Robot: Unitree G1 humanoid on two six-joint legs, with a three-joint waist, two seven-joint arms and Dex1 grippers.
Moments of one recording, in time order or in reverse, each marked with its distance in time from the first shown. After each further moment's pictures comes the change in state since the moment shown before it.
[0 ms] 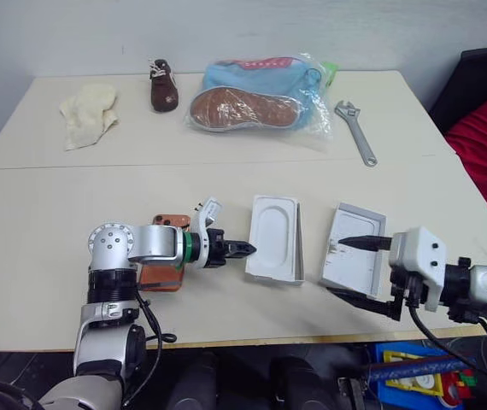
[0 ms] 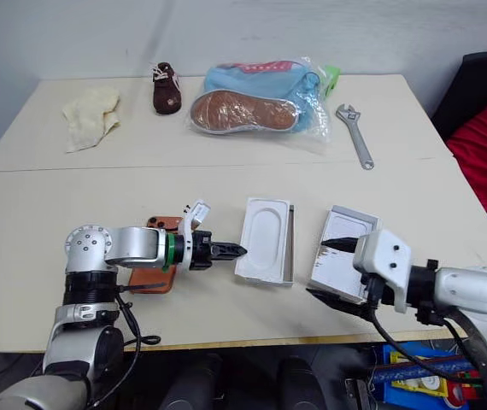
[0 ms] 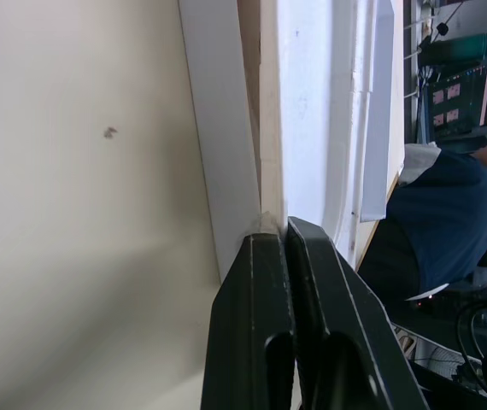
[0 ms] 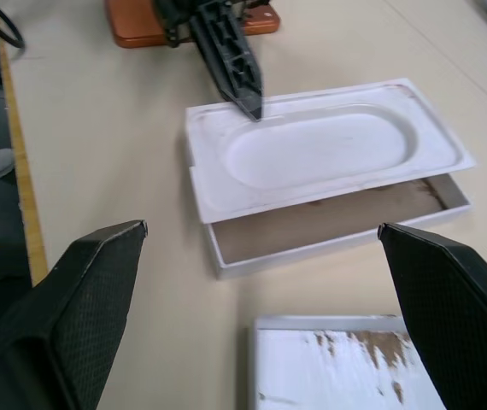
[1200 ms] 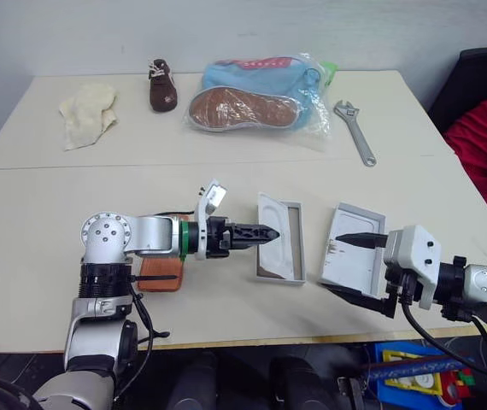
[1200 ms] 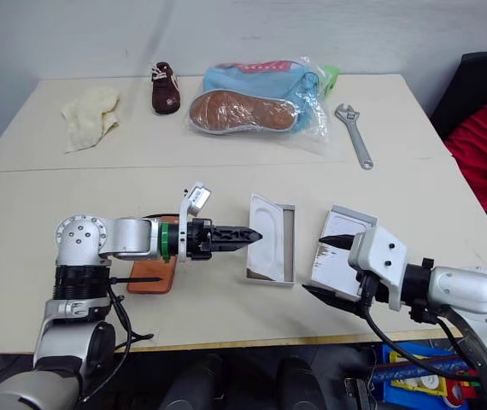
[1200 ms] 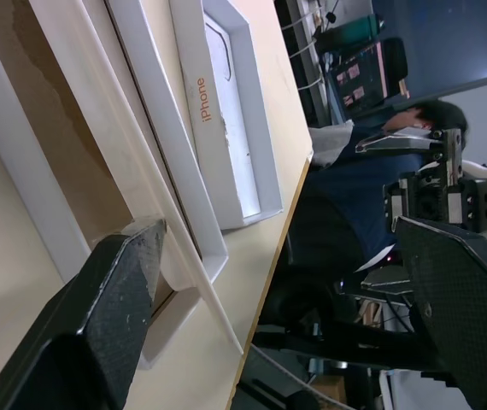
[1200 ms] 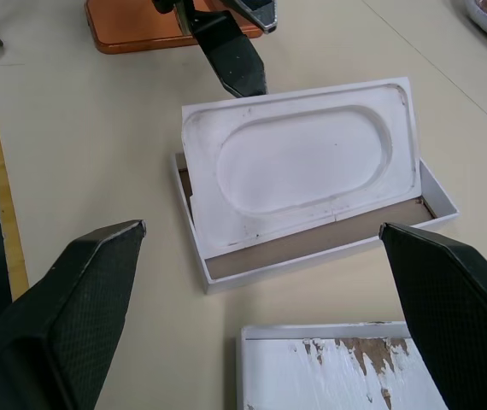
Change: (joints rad) left arm -0.033 0.106 -0.084 -0.113 0.042 -0.045 -0.364; right arm -0.030 -0.010 0.065 0.005 0.000 -0.007 -0.054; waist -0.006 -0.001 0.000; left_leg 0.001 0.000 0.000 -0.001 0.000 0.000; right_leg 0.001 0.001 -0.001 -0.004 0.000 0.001
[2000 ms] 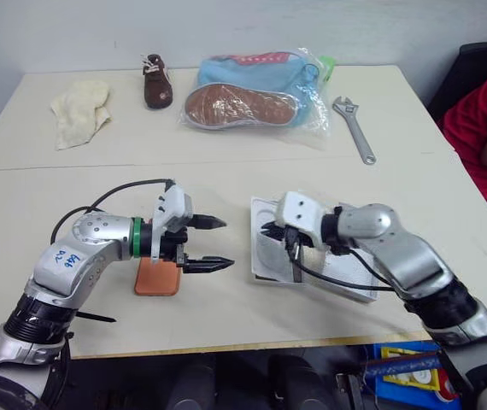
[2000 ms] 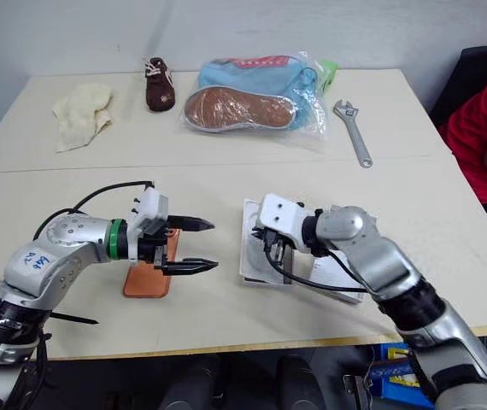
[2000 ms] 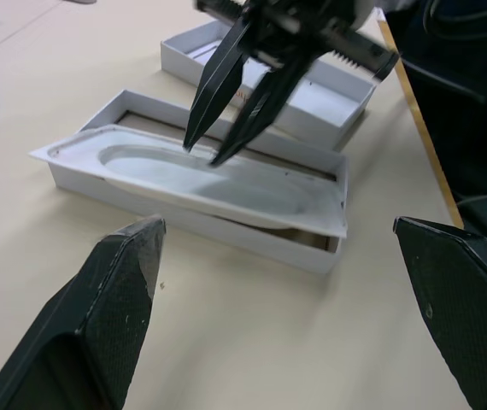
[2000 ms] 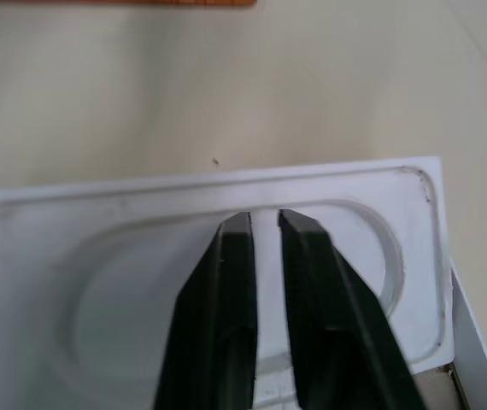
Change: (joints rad) left arm 0.244 0.416 -0.314 -0.335 0.878 -1.024 -1.009; right arm -0.719 0.256 0.726 0.540 -0.425 -0.034 -0.096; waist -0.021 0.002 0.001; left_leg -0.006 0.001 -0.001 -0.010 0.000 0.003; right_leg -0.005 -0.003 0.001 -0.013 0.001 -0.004
